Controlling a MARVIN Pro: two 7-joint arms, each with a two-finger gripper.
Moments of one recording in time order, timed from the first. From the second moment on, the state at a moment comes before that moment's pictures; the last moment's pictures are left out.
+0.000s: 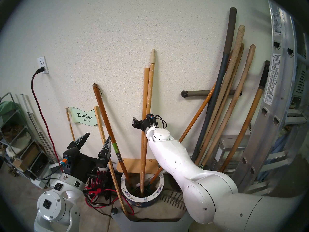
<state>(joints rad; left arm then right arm) 2.33 -1.50 -1.80 -2.38 -0.20 -0.02 -0.24 -0.91 -1.83 1.33 -0.64 0.14 -0.09 0.14</state>
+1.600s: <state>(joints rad) 2.34 -1.50 -1.80 -2.38 -0.20 -0.02 -0.24 -1.27 -1.67 1.29 -1.15 0.19 0.14 0.22</state>
